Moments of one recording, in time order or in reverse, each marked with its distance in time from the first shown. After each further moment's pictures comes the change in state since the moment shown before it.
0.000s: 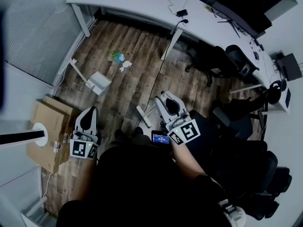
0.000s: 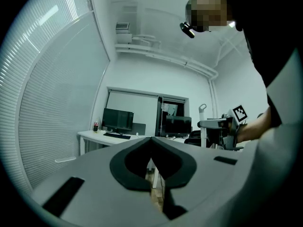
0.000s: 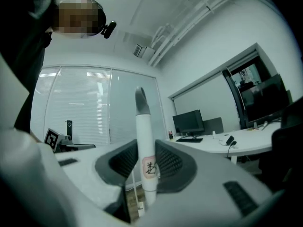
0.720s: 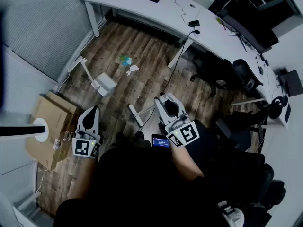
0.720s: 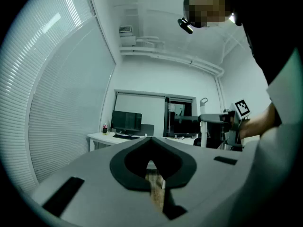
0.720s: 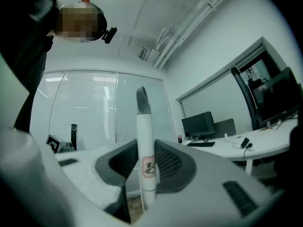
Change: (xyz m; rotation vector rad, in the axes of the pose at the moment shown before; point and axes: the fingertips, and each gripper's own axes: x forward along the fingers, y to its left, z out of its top) left arm -0.007 0.042 0.007 0.004 -0.031 0.070; right arm 0.054 0.032 0.013 0.004 -0.049 0.083
